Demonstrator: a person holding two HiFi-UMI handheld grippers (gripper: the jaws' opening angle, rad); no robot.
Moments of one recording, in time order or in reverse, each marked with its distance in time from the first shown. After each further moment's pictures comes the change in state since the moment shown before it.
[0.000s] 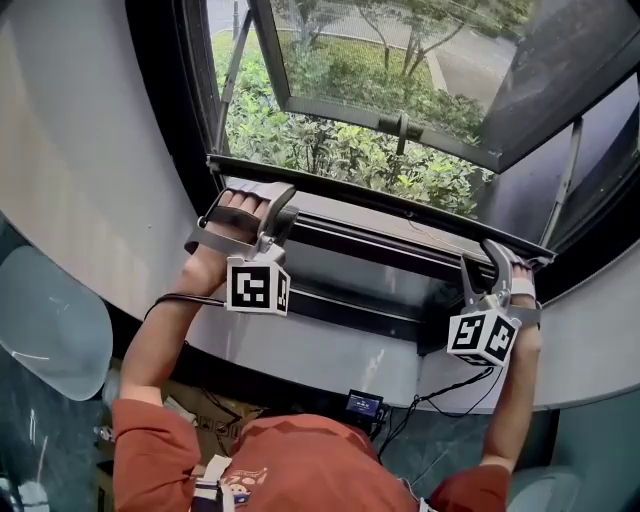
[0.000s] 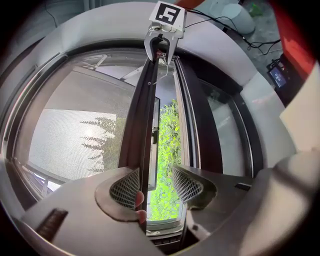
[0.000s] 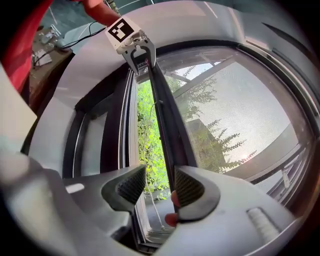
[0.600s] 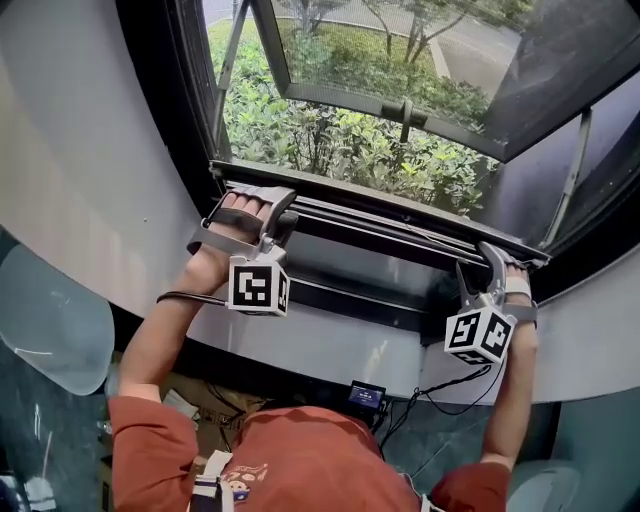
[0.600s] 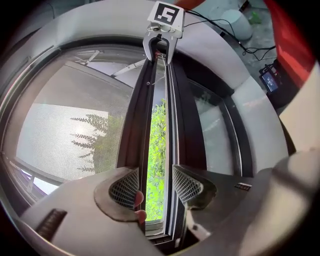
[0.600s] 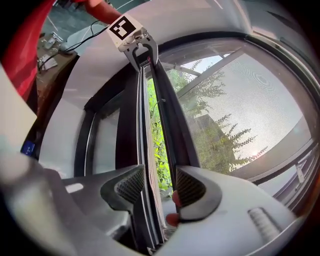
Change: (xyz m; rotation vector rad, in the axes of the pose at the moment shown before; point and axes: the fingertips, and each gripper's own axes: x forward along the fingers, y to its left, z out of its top) left arm 0.006 -0.040 -0.003 0.000 0.005 -0.102; right arm 0.009 0.039 -0.012 0.011 0.040 0.107
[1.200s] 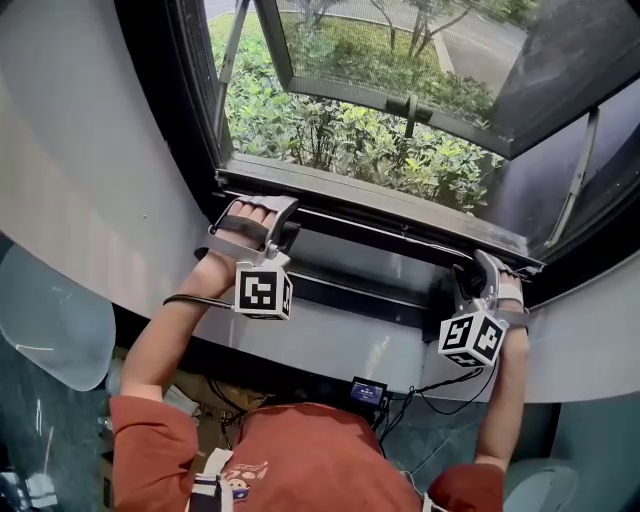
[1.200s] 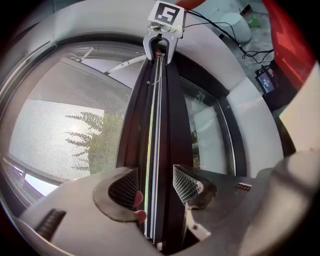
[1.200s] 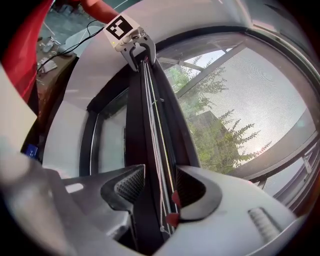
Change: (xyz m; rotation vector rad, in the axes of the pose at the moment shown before) left arm 0.007 -0.036 -0.002 -0.012 0.005 -0.060; right arm 0.010 0.034 -0.009 0.034 0.021 0.040
